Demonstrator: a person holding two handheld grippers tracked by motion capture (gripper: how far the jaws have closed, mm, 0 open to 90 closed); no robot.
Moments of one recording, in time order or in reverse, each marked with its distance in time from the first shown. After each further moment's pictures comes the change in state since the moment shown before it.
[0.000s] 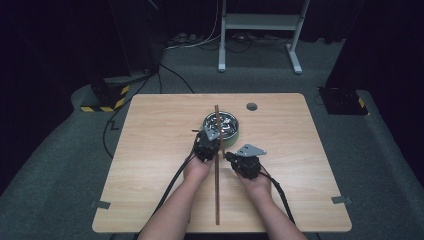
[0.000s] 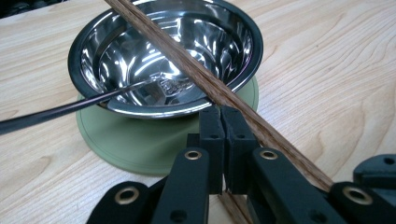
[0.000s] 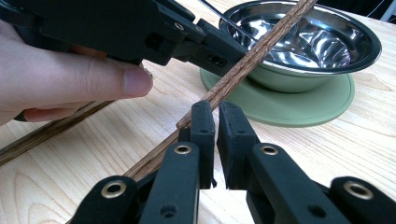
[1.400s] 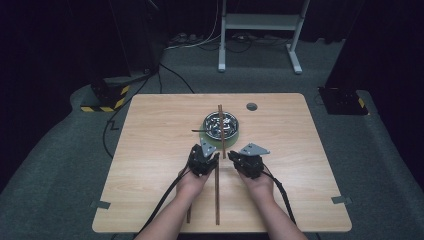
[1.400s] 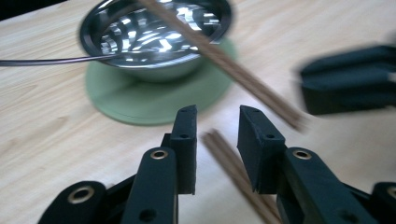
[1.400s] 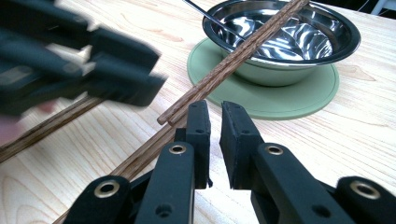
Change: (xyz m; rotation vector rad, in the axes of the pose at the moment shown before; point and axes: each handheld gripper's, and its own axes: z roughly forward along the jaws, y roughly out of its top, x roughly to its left) left arm -0.024 -0.034 -0.047 -0.023 -0.012 0.070; right arm -0.008 -0.003 -0.003 0.002 -0.021 0.043
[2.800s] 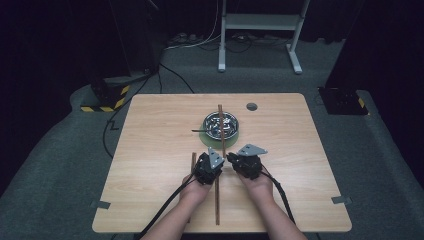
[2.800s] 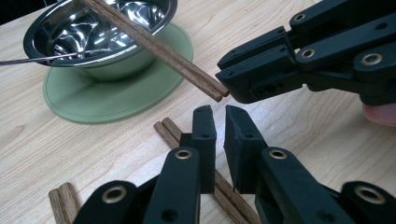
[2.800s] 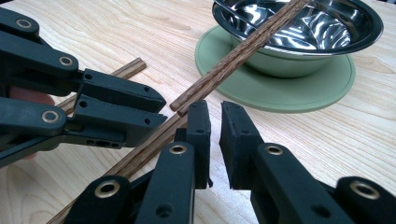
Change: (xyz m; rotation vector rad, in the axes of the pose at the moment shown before) left arm -0.020 -0.008 0.002 0.002 -0.030 0.073; right arm 0.003 -0.001 0.005 0.034 0.022 -0.010
